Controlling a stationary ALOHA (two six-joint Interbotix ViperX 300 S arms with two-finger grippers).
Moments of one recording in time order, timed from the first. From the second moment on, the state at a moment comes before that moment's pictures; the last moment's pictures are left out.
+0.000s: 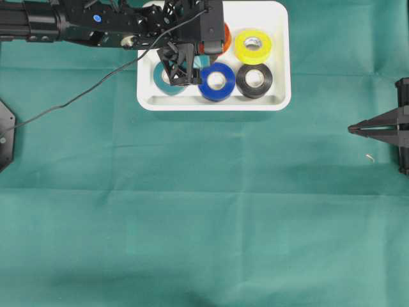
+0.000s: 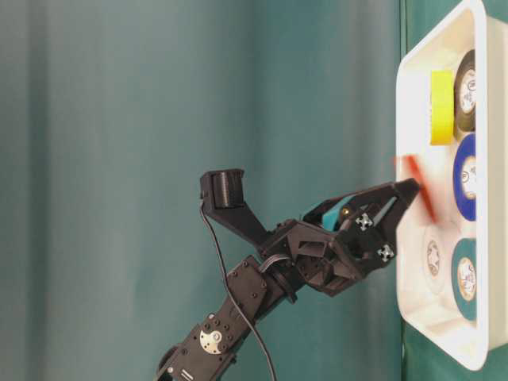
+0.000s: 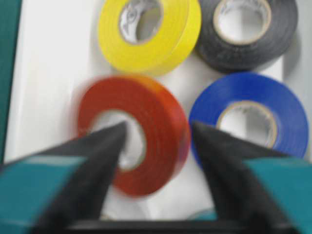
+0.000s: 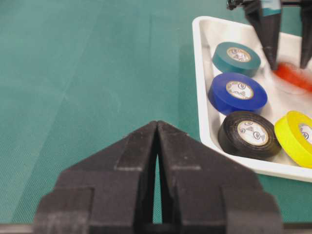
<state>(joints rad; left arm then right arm) 0.34 0.21 0.39 -0.02 0.17 0.38 -0.01 -1.19 1.56 -0.08 -0.21 0.04</state>
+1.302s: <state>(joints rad) 0.02 -0.21 0.79 -0.02 -0.02 0.14 -0.01 -1.19 1.56 -0.08 -0.21 0.04</state>
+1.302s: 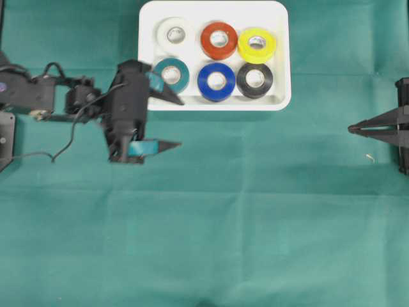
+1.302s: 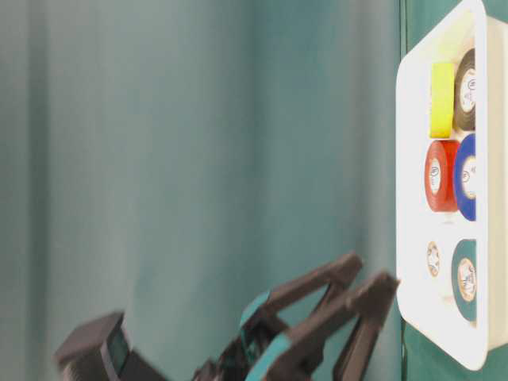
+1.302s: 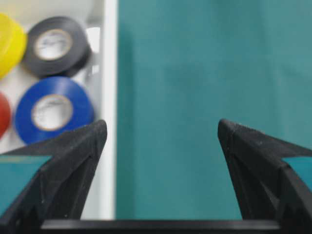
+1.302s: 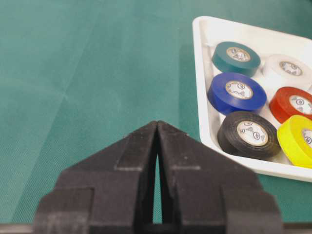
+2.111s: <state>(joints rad) -0.02 -0.37 0.96 -0.02 -0.09 0.07 -0.01 -1.19 1.56 -0.08 -0.21 0.04</state>
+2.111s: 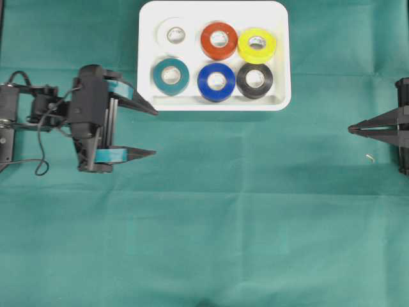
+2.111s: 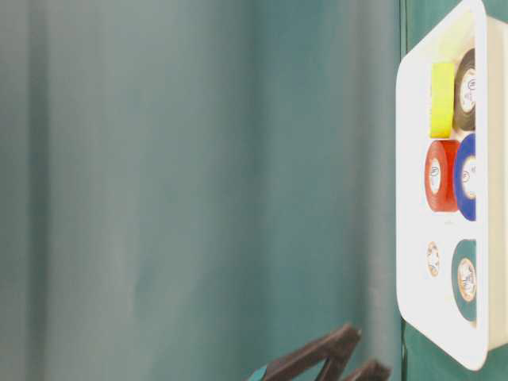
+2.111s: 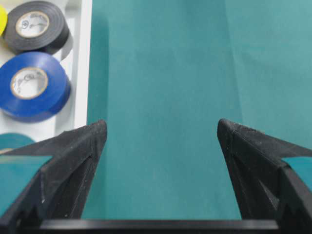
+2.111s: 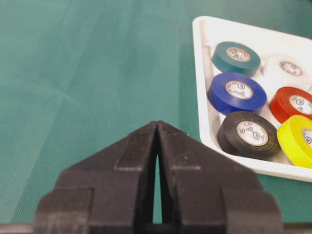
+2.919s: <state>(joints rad) -0.02 -0.81 1.21 -0.03 -0.09 0.07 -0.01 -1.19 1.56 -0.08 -0.21 0.04</state>
